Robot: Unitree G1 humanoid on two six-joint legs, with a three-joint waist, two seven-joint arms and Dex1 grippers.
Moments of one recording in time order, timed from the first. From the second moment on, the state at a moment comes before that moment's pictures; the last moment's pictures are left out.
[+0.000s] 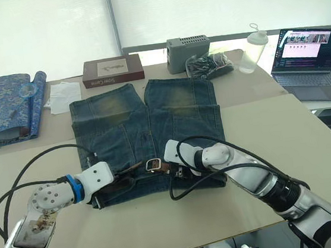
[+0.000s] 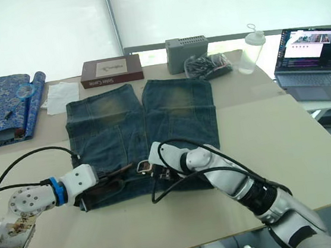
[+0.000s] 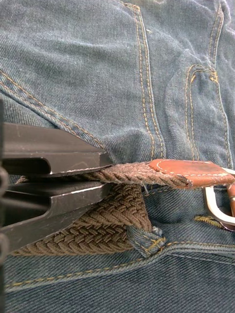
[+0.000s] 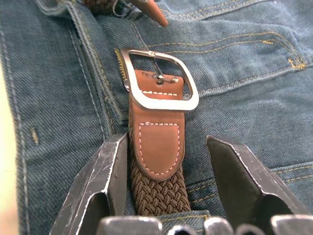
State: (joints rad) left arm -0.06 0.84 0.00 -0.20 -0.05 0.10 -0.88; right arm -0.67 -0.48 0.65 -0.23 0.08 0.77 0.64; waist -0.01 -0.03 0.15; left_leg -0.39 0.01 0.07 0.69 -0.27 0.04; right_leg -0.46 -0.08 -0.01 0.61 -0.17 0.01
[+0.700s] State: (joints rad) left arm -0.11 0.68 -0.09 -0.28 0.03 0.26 -0.76; right arm -0.56 -0.41 0.45 -0.34 0.12 0.94 0.58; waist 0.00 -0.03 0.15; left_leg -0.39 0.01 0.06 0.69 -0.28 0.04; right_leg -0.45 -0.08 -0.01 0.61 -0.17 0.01
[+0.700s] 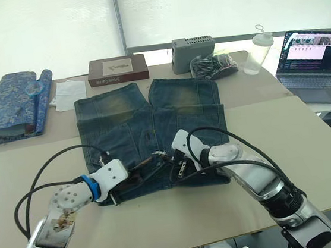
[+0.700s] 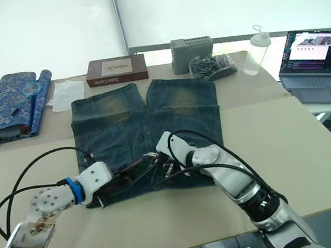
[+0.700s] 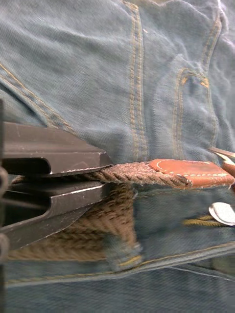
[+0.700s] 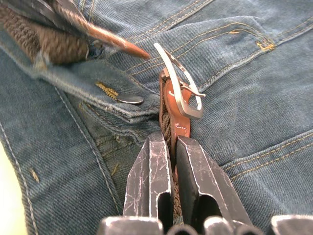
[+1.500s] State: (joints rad) left arm -0.23 0.46 -0.22 -0.35 0.06 0.48 -0.61; right arm -0.52 -0.47 0.47 -0.38 0.09 0.81 0.62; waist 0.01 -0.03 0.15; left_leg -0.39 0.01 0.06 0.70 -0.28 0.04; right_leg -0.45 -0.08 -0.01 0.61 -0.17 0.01
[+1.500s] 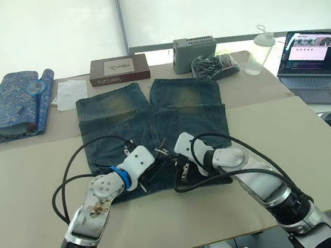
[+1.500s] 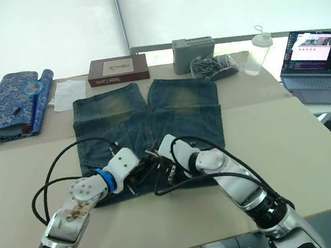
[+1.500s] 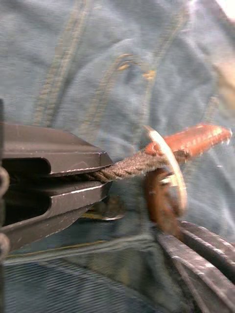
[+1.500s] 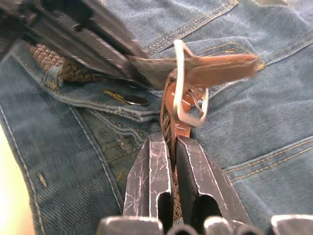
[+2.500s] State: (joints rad) left arm -0.21 0.49 -0.27 -0.19 0.31 -0.12 -0.45; right arm -0.66 -0.01 -0.31 -0.30 0.54 1.56 0.39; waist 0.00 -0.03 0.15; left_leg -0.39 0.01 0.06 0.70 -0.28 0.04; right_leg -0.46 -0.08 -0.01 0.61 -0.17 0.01
